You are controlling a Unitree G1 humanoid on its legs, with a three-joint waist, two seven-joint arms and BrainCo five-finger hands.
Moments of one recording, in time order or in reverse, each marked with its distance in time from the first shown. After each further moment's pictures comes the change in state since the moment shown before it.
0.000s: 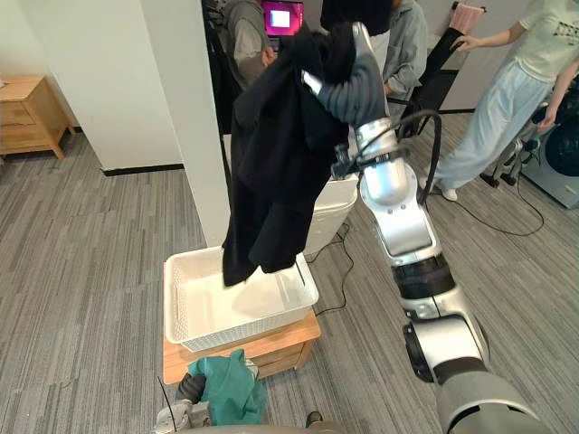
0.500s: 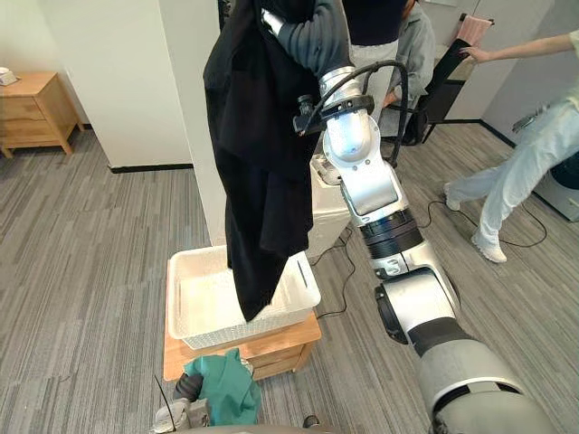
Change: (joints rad) left arm -0.032 0.000 0.009 0.030 -0.017 0.000 0.020; right arm -0.190 0.116 0.028 0.227 -0.011 -0.002 -0.047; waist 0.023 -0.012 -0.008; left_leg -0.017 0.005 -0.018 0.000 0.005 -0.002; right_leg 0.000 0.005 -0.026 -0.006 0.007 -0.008
